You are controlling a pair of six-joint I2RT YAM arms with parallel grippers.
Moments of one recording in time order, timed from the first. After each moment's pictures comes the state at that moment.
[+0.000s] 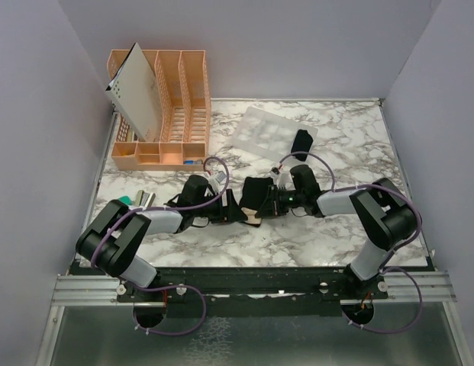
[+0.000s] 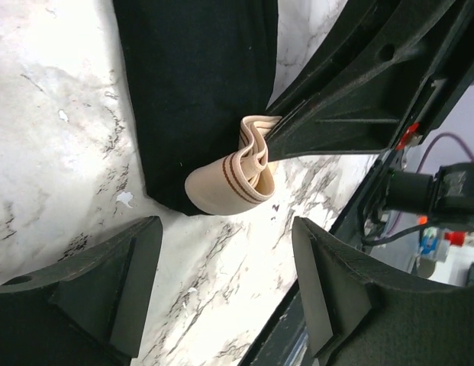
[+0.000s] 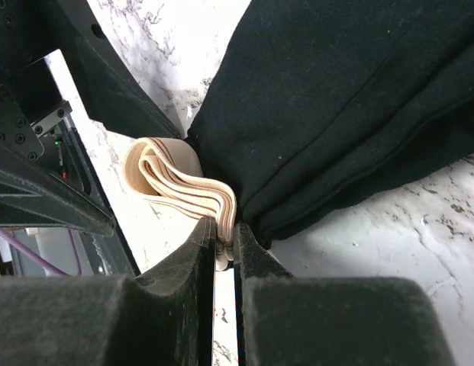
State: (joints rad) left arm -0.55 1.51 0.47 0.39 0.57 -0.69; right arm 0.50 1.71 0.63 0.35 -0.71 0.47
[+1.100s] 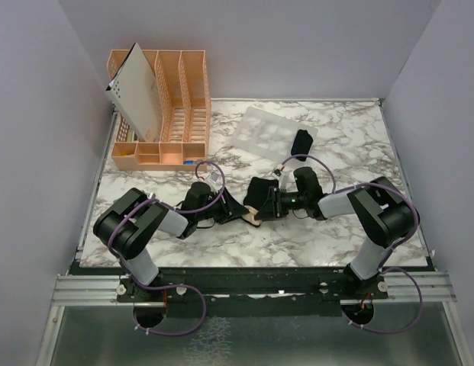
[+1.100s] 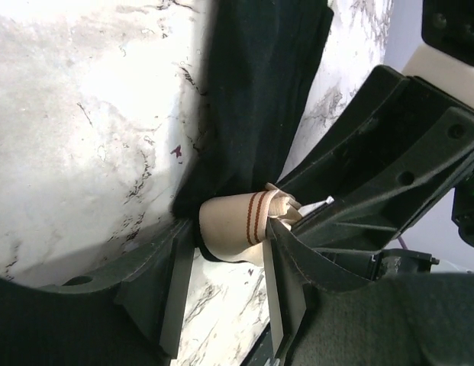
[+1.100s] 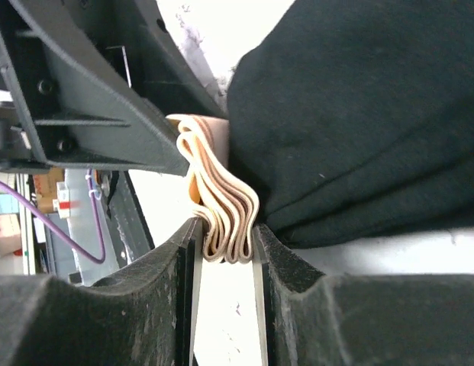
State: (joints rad) left arm -0.59 1.67 0.40 0.74 0.39 -1.06; right arm 0.48 1.75 0.60 0.47 -0.84 0.52
